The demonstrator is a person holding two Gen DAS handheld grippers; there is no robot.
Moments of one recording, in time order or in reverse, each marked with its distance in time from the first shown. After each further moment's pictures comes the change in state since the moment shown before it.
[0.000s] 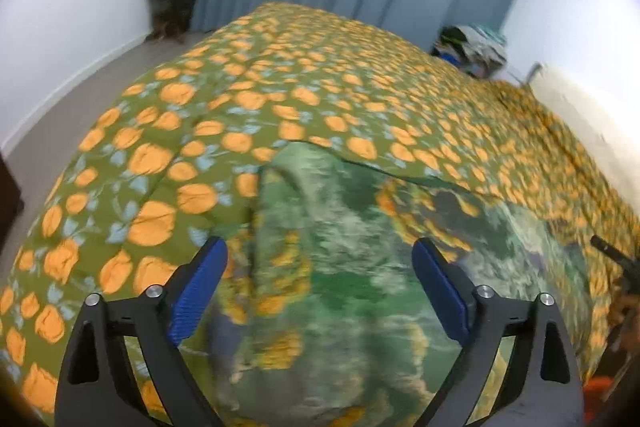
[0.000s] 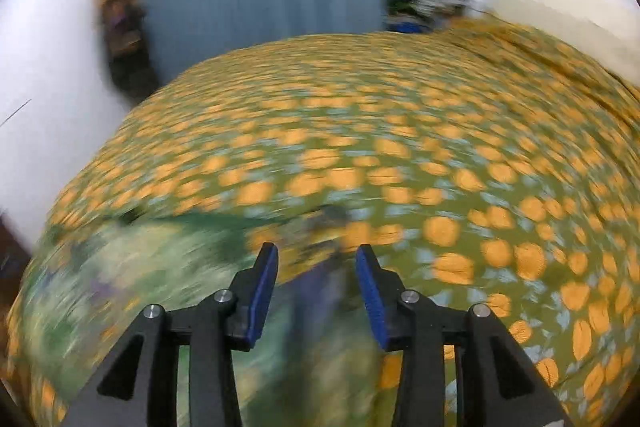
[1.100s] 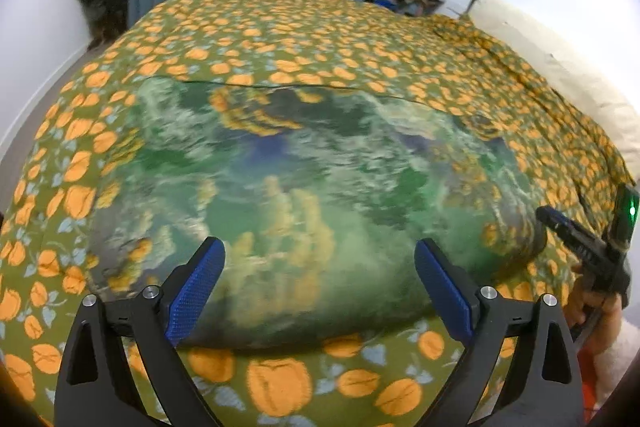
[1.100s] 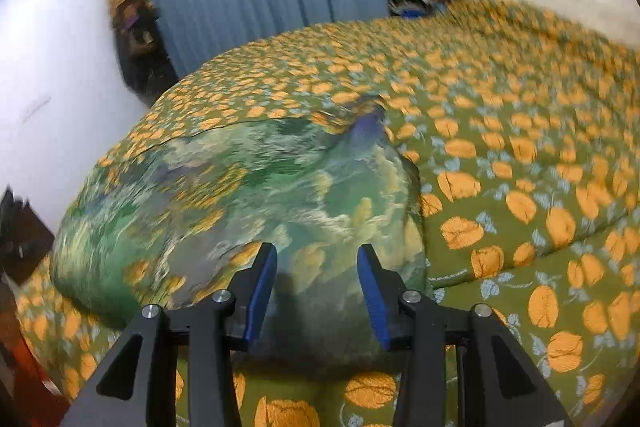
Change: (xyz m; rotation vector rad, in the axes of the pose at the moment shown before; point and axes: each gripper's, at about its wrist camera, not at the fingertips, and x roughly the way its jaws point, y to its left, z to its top) left arm -0.047 -0.119 -0.068 0.169 0.136 -0.108; right arm -0.070 0.038 -0.111 0.046 -0.057 -0.077
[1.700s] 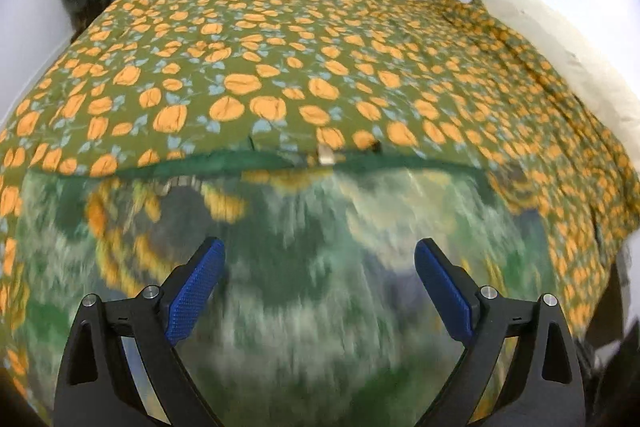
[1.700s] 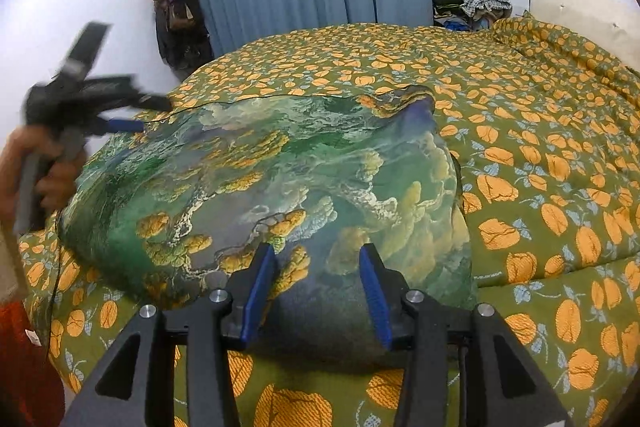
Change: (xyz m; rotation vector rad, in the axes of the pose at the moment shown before) left arm 0.129 -0.037 0.114 -0.023 0.092 0.029; right arm 0.016 0.007 -0.016 -0.080 0.035 0.089
